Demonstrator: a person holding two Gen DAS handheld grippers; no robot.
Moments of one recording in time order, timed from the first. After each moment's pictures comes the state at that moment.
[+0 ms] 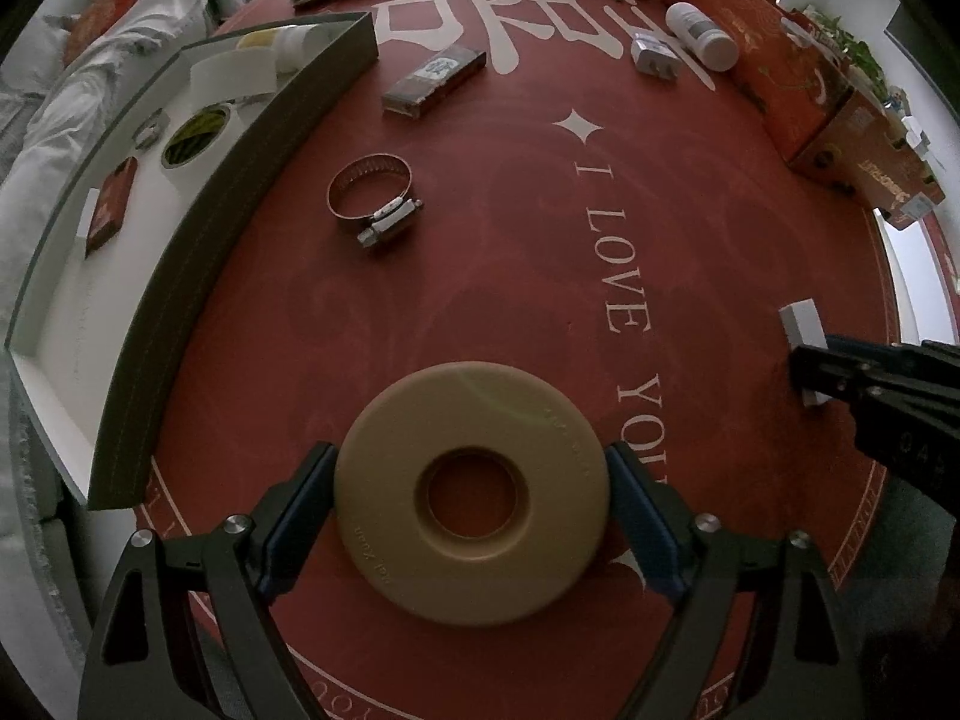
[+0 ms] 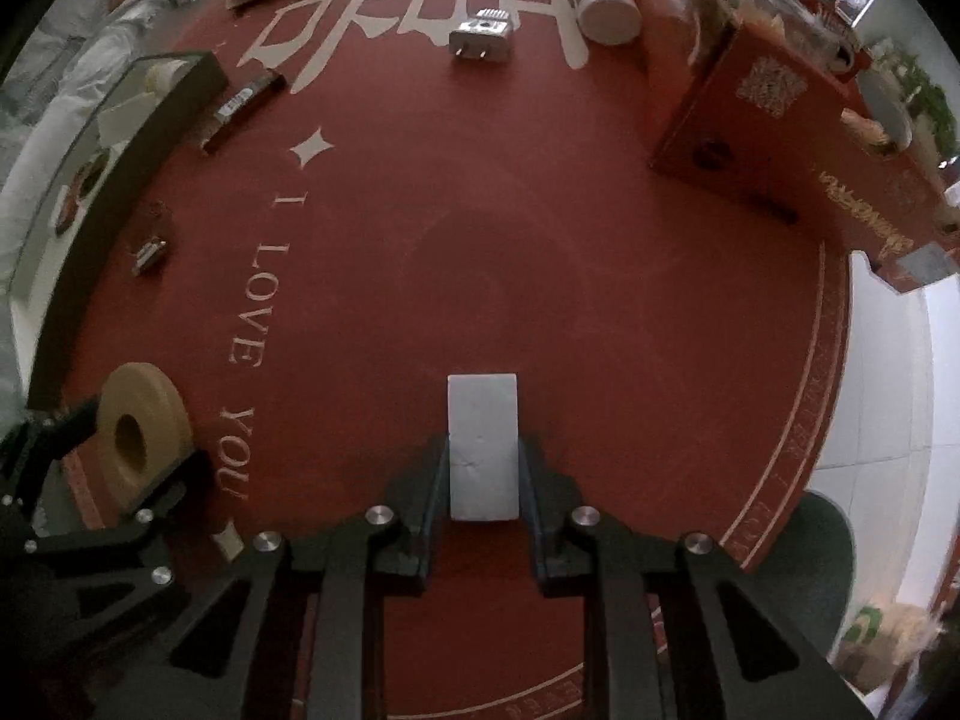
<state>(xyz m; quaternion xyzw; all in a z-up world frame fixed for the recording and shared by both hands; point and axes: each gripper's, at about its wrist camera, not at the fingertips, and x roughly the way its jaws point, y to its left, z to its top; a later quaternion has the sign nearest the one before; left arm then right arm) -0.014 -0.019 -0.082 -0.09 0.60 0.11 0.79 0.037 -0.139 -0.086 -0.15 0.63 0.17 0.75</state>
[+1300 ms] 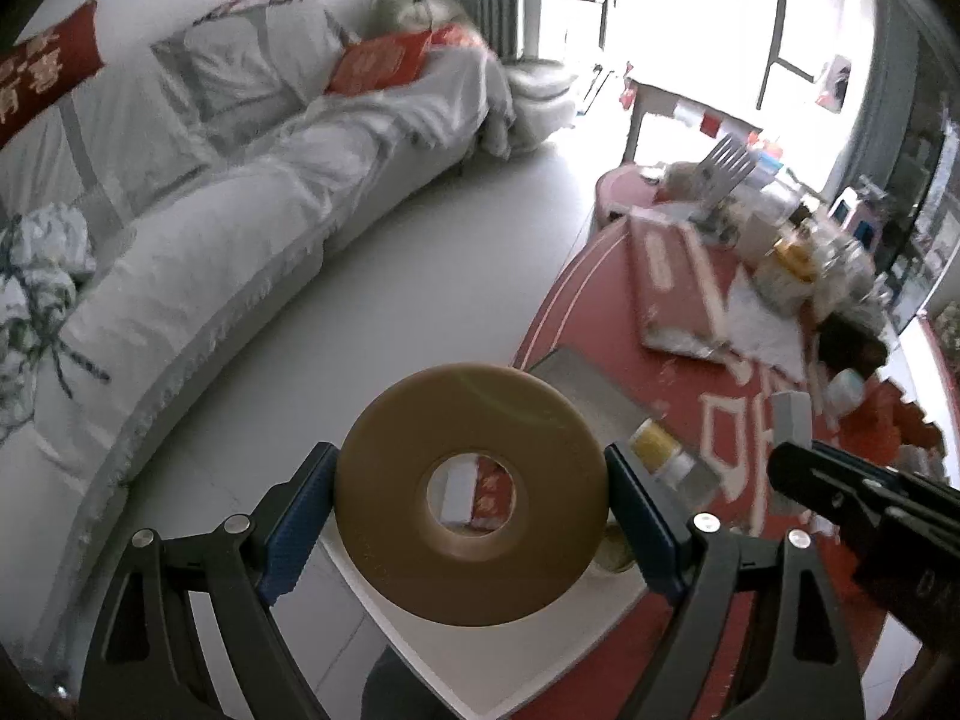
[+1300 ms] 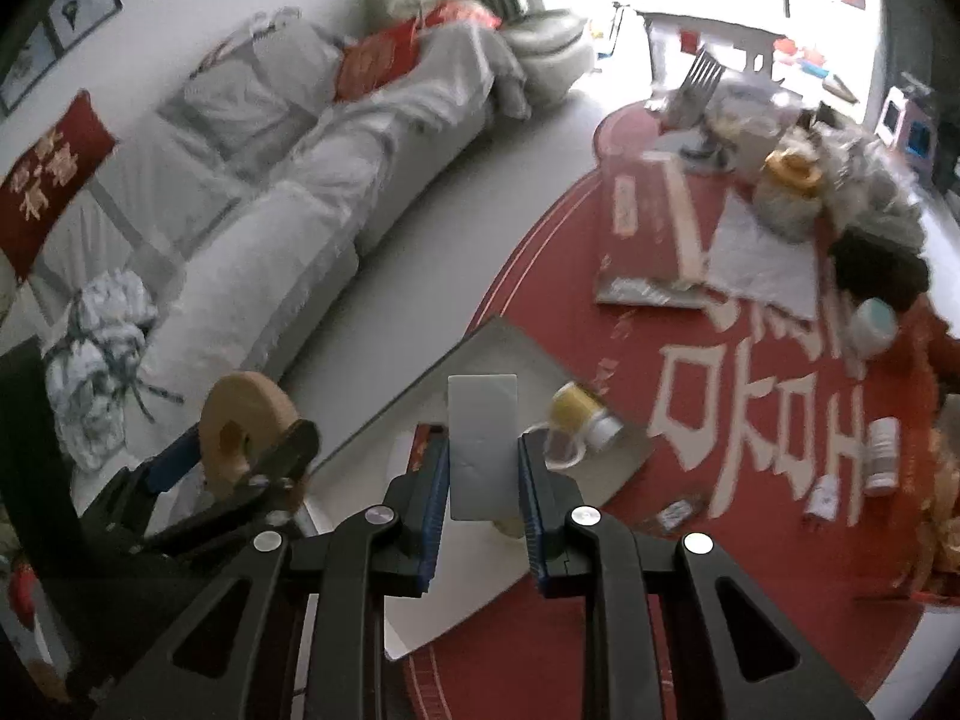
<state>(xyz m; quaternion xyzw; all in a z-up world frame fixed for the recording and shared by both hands) -0.030 0.209 0.095 -0.18 0.40 0.36 0.82 0.044 0.127 0.091 -0.10 0.49 0.41 0.77</state>
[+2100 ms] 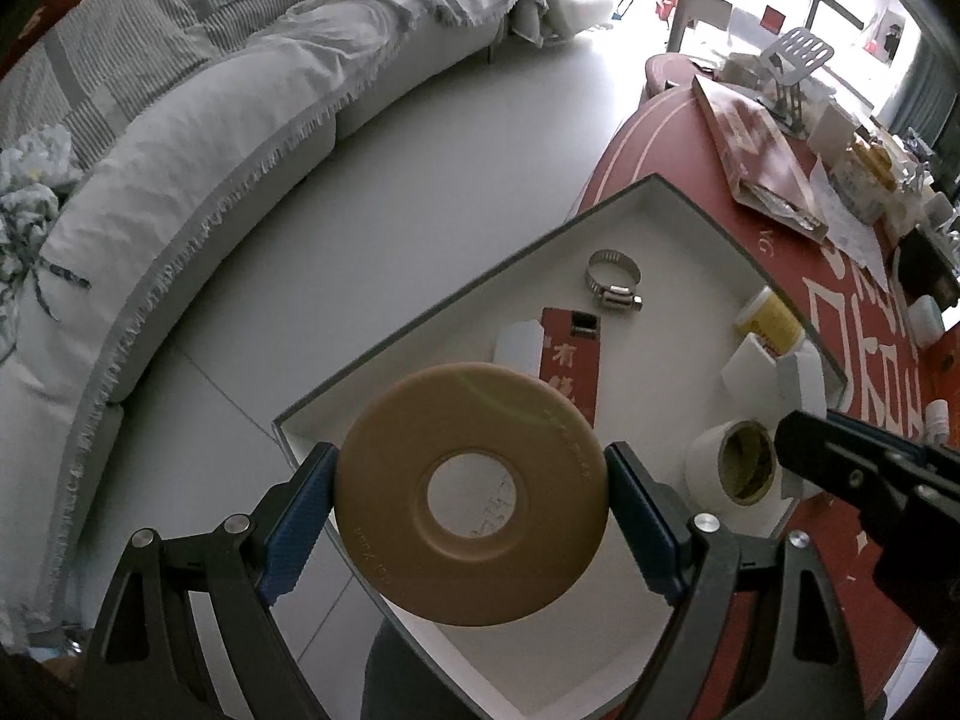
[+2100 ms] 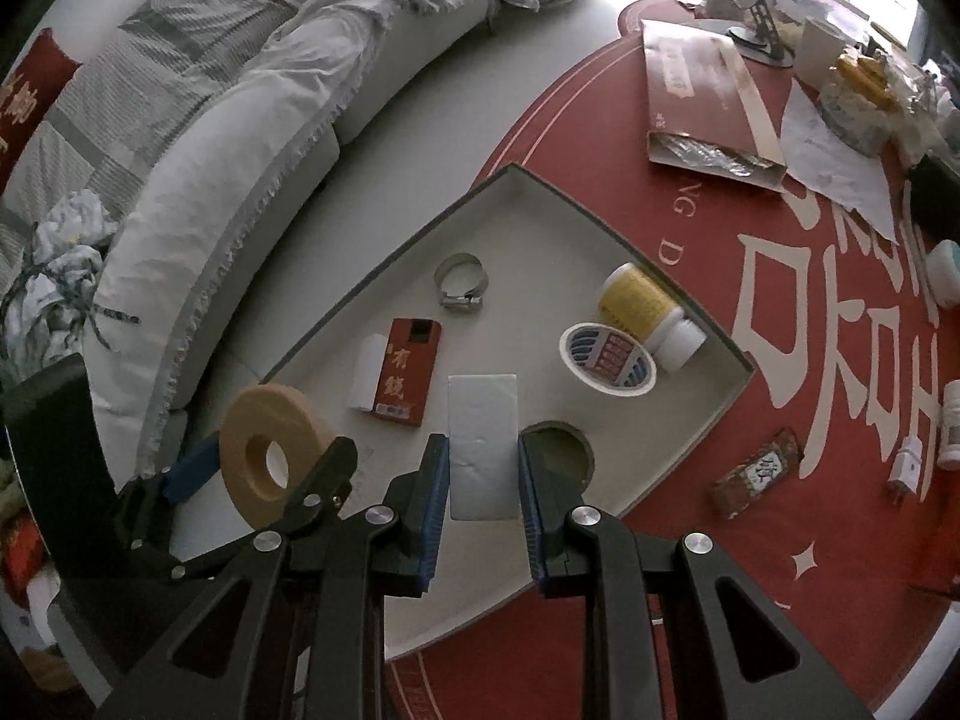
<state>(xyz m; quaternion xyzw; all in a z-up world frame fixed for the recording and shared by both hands) -0.032 0.232 -0.013 -0.22 0.50 0.36 0.76 0.040 0.175 -0.008 -0.16 0.57 0.39 0.71</state>
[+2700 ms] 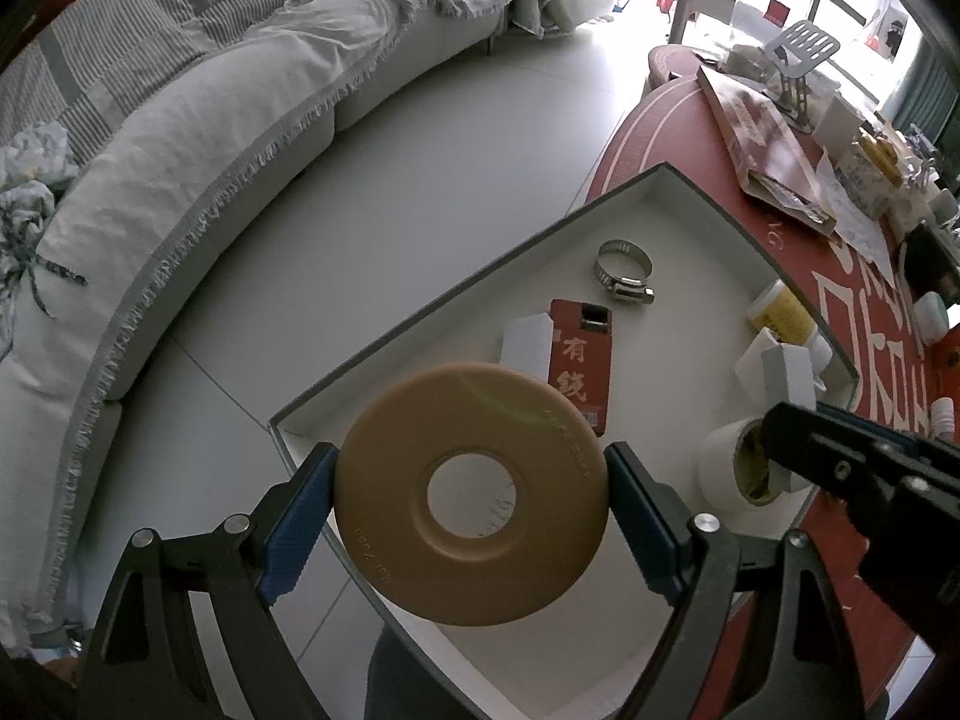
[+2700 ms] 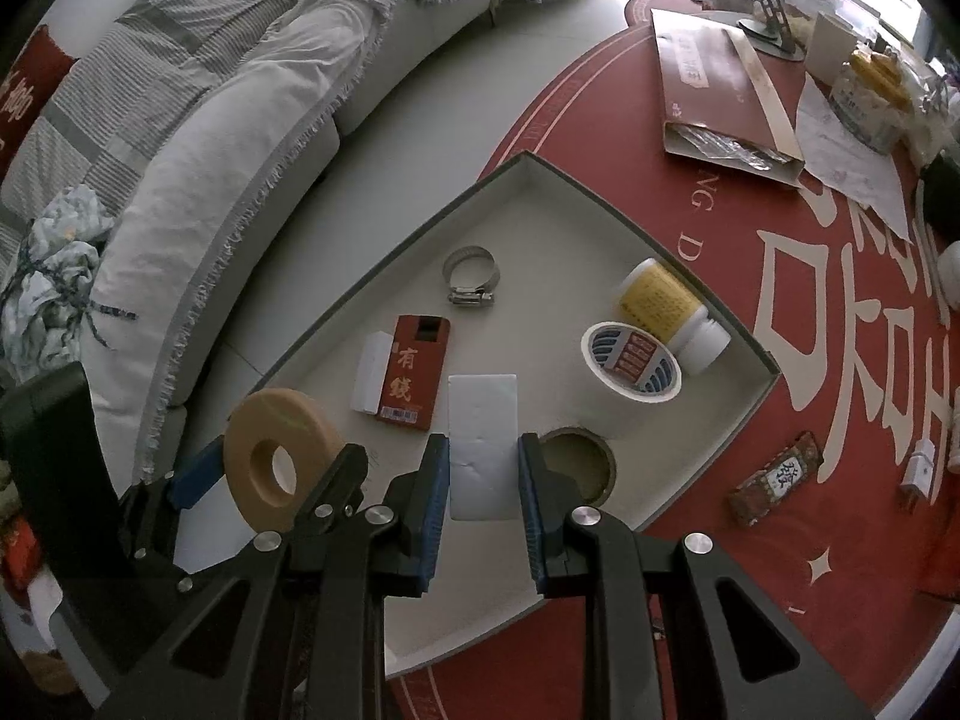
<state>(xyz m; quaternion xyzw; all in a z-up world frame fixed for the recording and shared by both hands) -0.034 0.238 -0.018 -0.22 0.51 0.35 0.76 0.040 0.186 -0.017 -0.16 0.57 0.38 0.71</state>
